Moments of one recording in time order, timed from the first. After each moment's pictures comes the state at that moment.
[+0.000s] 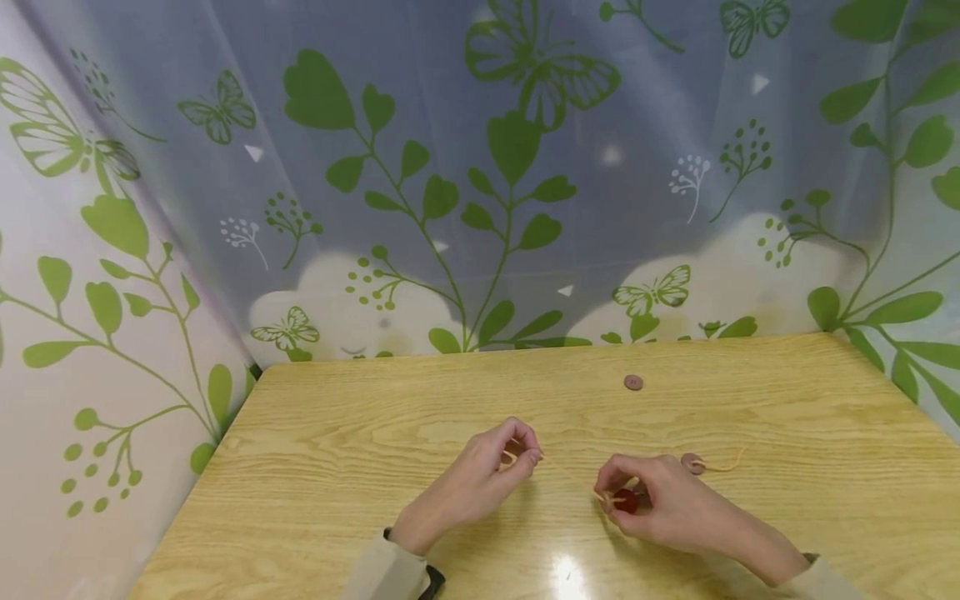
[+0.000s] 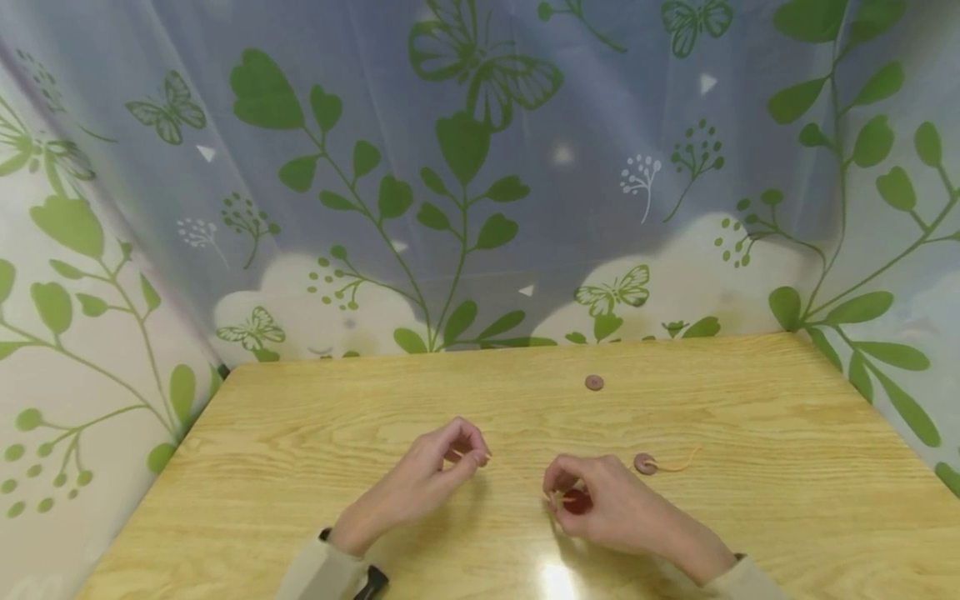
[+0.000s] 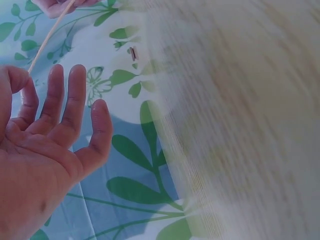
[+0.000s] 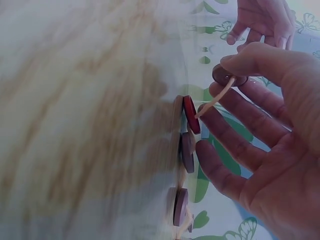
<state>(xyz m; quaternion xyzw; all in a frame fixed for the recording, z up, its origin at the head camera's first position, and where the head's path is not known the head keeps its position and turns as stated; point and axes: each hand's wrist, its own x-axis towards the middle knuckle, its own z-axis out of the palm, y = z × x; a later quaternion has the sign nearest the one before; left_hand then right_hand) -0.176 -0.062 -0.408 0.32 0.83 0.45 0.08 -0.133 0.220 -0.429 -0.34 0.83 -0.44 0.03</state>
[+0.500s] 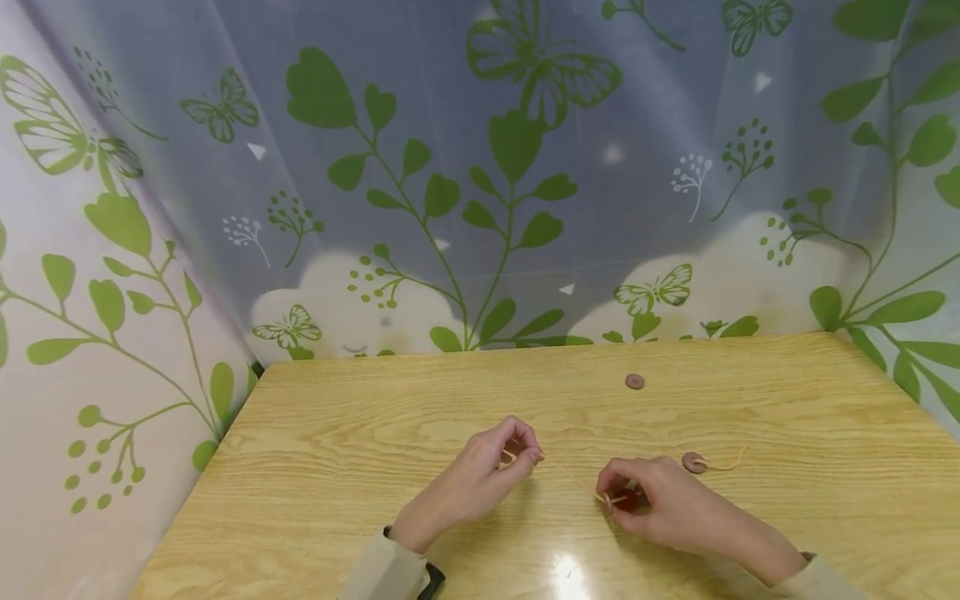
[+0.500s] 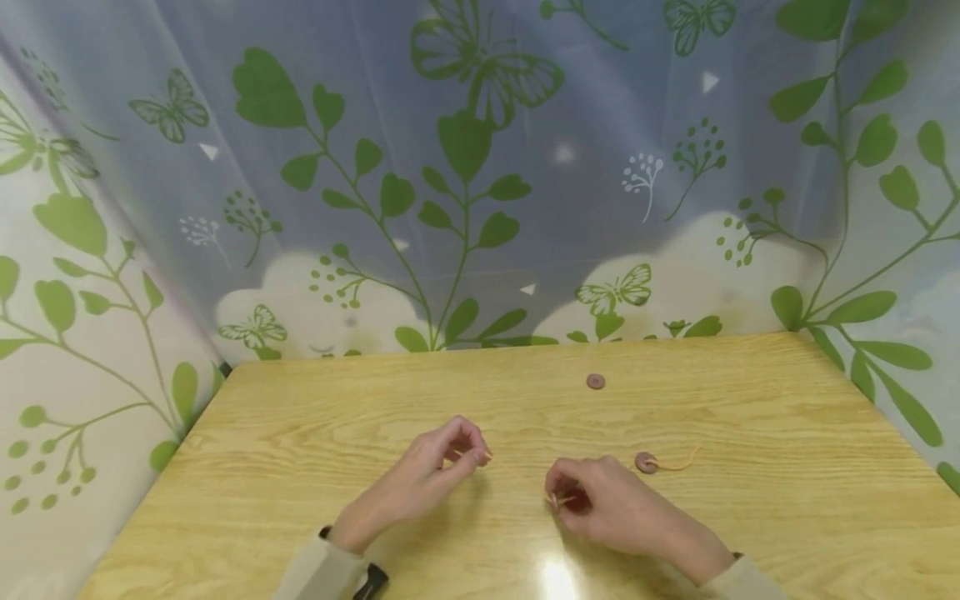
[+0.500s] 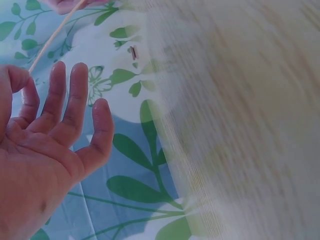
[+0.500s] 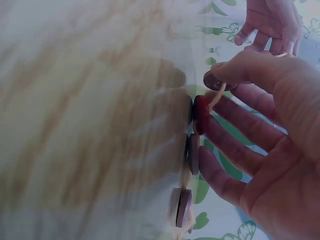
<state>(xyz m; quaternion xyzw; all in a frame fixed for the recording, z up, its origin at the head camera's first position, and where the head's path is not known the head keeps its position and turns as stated) -0.176 -0.065 -0.408 0.33 0.83 0.45 0.09 -0.136 0.221 -0.435 -0.36 0.85 -0.38 0.01</state>
